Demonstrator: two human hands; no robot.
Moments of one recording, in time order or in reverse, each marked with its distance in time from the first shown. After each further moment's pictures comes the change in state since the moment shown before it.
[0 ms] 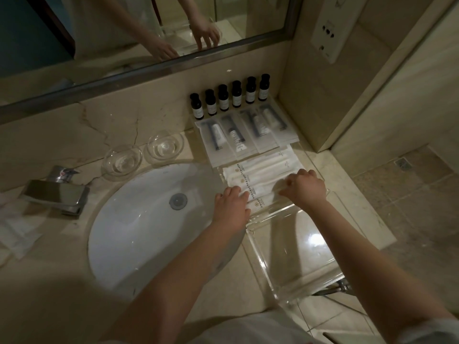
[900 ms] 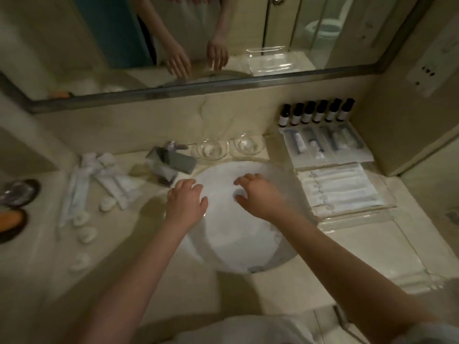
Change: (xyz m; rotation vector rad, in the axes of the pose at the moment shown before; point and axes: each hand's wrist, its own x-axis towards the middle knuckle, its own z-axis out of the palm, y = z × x) left_hand -0.182 -0.237 -0.070 -0.110 0.287 -0.415; right_hand -0.116 -0.287 -0.010 0.101 0.039 -0.697
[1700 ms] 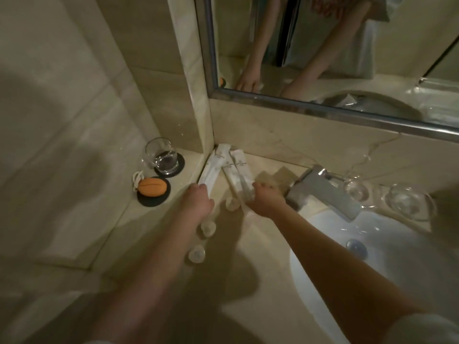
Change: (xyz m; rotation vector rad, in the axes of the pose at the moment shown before) left_hand 0.009 -0.301 -0.039 -0.148 -0.117 -0.608; right_hand 0.207 -0.246 0.137 -0.103 -0.436 -0.050
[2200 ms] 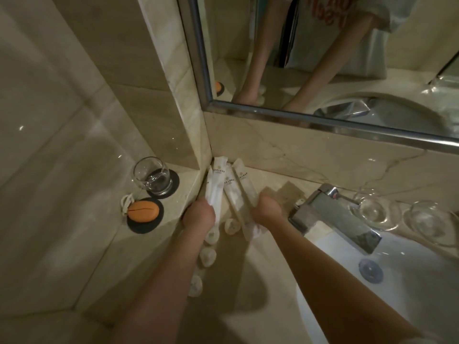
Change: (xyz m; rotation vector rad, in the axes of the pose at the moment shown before) left_hand 0.043 0.021 0.013 -0.072 0.006 -0.218; right_hand 0.054 0.004 0.006 0.309 -0.026 0.225
